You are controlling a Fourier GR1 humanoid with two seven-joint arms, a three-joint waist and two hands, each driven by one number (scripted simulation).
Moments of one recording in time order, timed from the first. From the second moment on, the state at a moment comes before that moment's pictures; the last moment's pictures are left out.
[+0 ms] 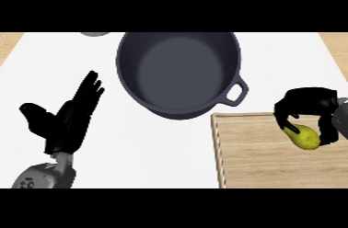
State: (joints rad) left arm -0.14 0.25 -0.17 -1.68 0.21 0.24 0.29; right arm -0.77 -0.84 0.92 -0.86 0.49 0.39 -0.86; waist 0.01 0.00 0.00
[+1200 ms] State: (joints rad) left arm -0.06 0.28 -0.11 -1.64 0.19 0.29 0.31; right arm -0.89 -0.74 0.48 -0.60 0.24 -0.11 0.35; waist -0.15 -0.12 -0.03
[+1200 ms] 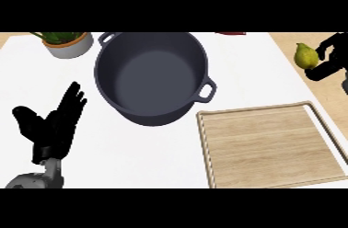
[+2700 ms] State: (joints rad) left arm -0.15 0.25 -0.15 -1.65 0.21 0.23 0.30; right arm -1.60 -0.12 0.55 -0.42 0.78 -0.29 1.24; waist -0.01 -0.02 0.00
